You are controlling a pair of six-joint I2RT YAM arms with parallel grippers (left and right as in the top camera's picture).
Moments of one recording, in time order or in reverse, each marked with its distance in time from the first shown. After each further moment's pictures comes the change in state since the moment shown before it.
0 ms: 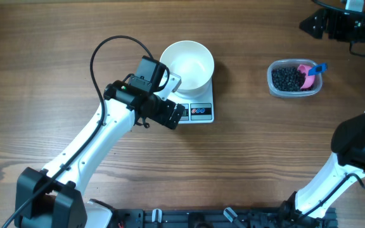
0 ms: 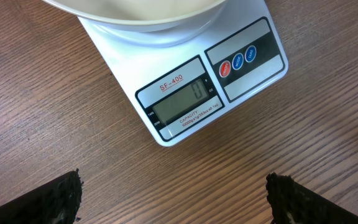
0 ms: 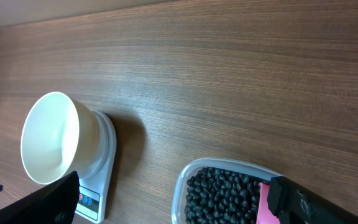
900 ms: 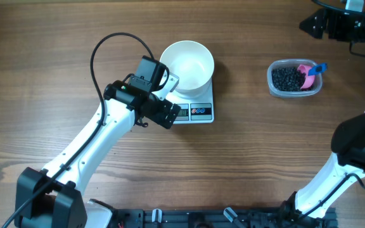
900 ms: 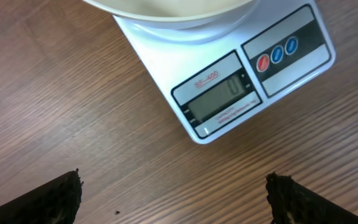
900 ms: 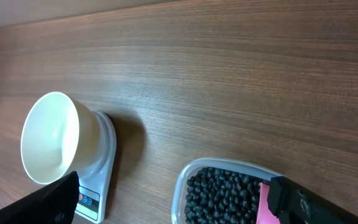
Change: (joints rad) left arm 0.000 0.000 0.000 0.004 -0.125 0.078; right arm 0.000 0.000 0.000 0.000 0.000 0.000
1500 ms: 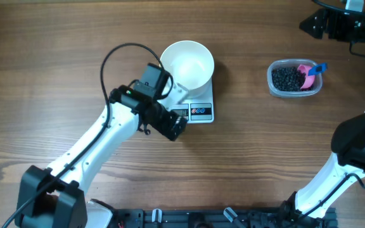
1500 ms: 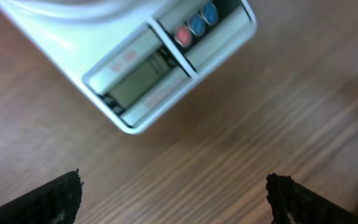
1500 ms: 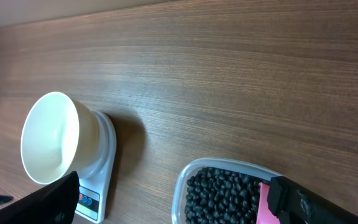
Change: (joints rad) left arm -0.039 0.000 -0.055 -0.020 0.197 0.065; right arm 0.000 0.000 0.000 0.000 0.000 0.000
